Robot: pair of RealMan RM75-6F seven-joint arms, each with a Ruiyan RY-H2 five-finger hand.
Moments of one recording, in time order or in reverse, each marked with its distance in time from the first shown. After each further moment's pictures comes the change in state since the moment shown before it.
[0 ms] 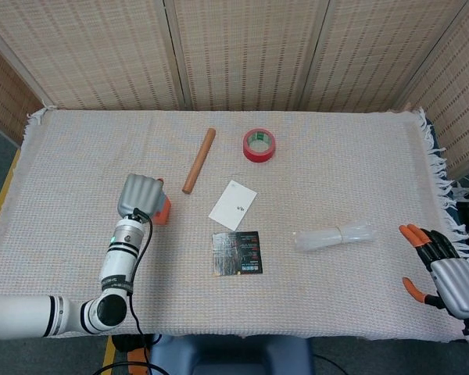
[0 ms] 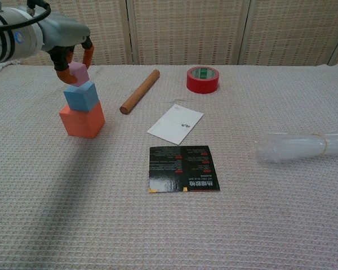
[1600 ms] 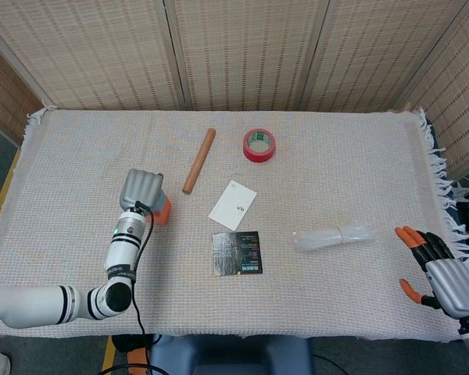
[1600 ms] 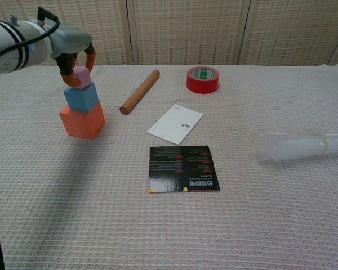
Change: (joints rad) left arm -0.051 -0.043 0.076 0.166 -0.008 -0.071 -0.107; right arm 0.006 0.005 0.001 -0.016 0.009 -0.039 -0.018
